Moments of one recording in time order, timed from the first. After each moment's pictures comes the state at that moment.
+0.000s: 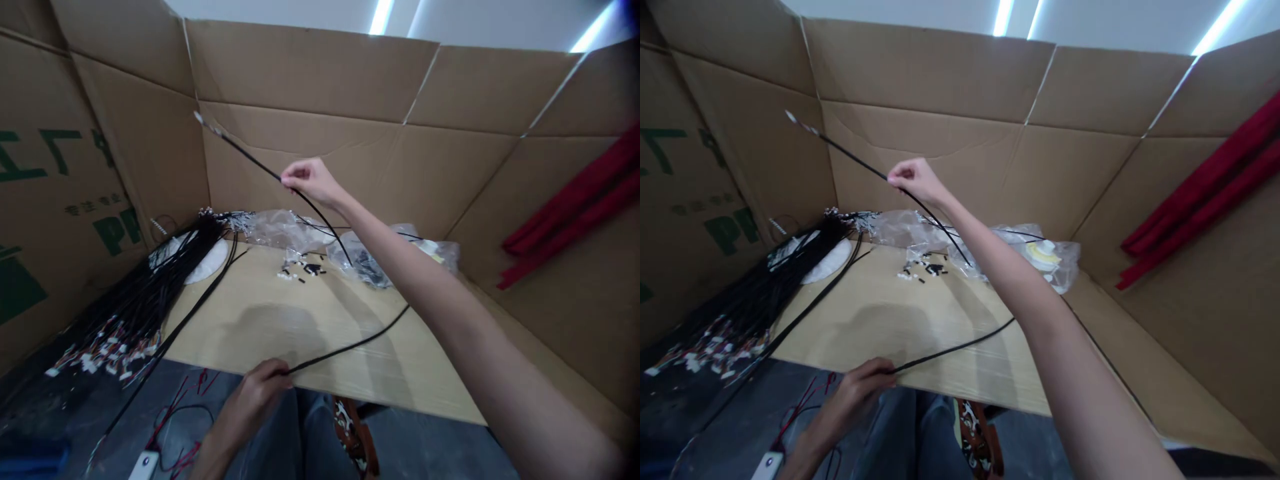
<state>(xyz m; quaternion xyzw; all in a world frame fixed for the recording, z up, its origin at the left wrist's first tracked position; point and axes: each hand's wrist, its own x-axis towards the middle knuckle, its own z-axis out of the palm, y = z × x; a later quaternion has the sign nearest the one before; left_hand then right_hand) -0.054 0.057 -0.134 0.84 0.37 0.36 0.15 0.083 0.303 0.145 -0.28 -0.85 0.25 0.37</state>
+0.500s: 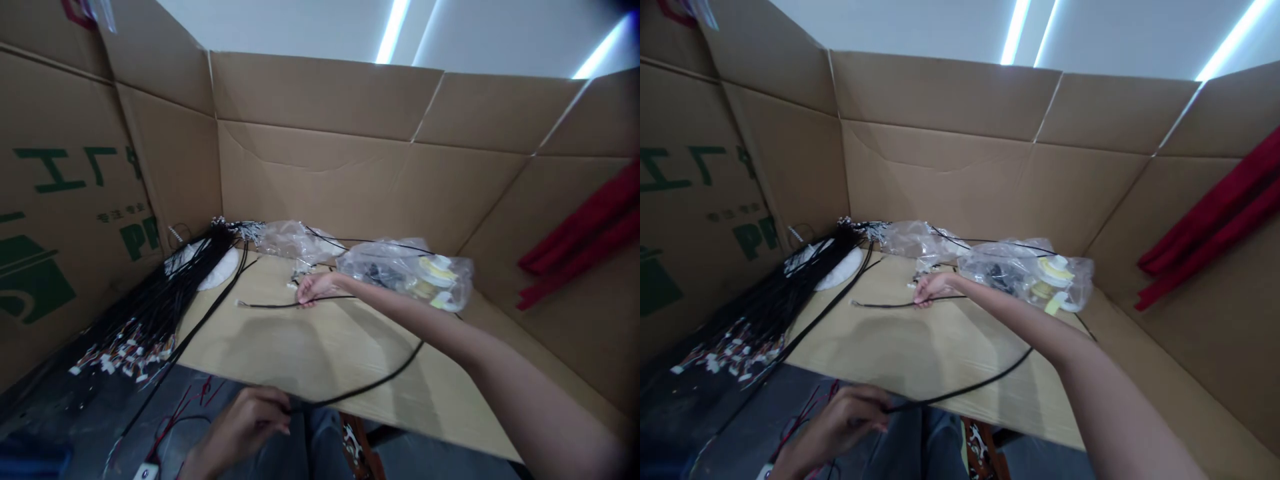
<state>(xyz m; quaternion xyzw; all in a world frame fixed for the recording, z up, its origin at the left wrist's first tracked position) -0.084 0.041 -0.121 0.84 0.30 0.37 0.25 0.118 0.264 -0.004 -0.37 -0.81 0.45 -0.04</state>
